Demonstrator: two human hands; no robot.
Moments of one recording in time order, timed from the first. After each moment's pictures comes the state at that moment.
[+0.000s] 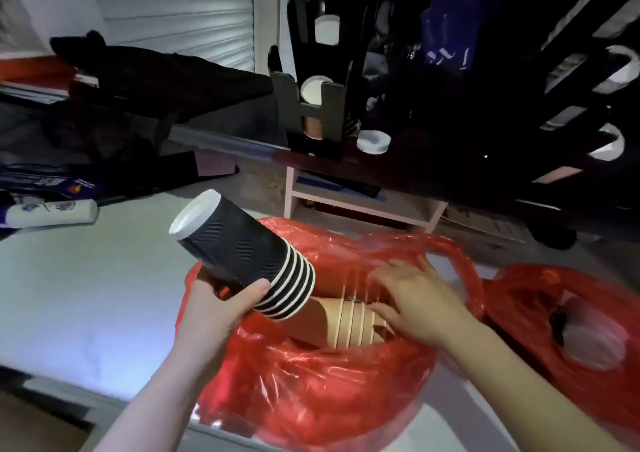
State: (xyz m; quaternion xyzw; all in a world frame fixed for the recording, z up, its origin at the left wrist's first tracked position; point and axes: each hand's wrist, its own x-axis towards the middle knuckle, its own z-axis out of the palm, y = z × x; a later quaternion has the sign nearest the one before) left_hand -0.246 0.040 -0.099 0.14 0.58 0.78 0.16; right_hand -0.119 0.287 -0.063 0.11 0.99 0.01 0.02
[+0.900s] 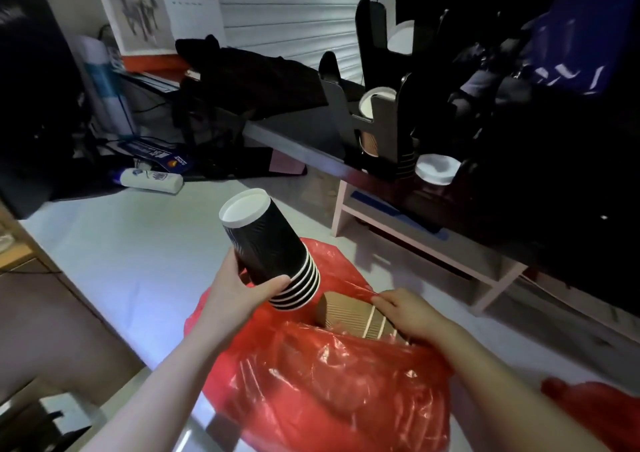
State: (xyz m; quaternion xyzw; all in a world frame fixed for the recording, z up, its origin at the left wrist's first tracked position) left_hand -0.264 0.082 -0.116 0.08 0.74 0.67 0.00; right_hand -0.235 0.375 -0.148 0.07 0.94 -0.28 0.16
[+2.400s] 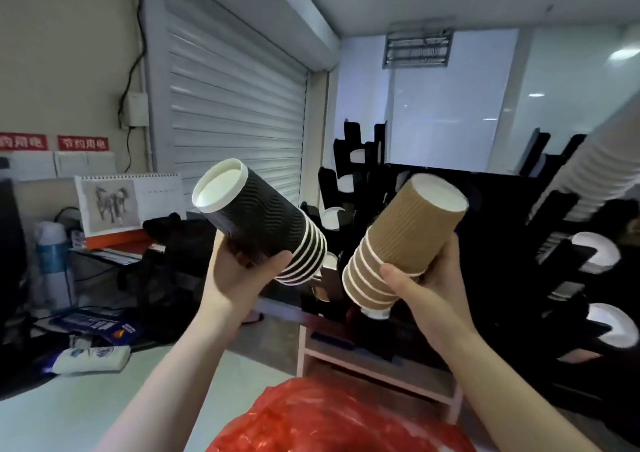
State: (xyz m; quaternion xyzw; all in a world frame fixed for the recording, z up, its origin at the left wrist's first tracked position) left_hand -0.326 0.119 0.108 0.30 0.57 0.75 -0.15; right_hand -0.202 0.328 0.114 -0.08 0.69 -0.58 -0.43
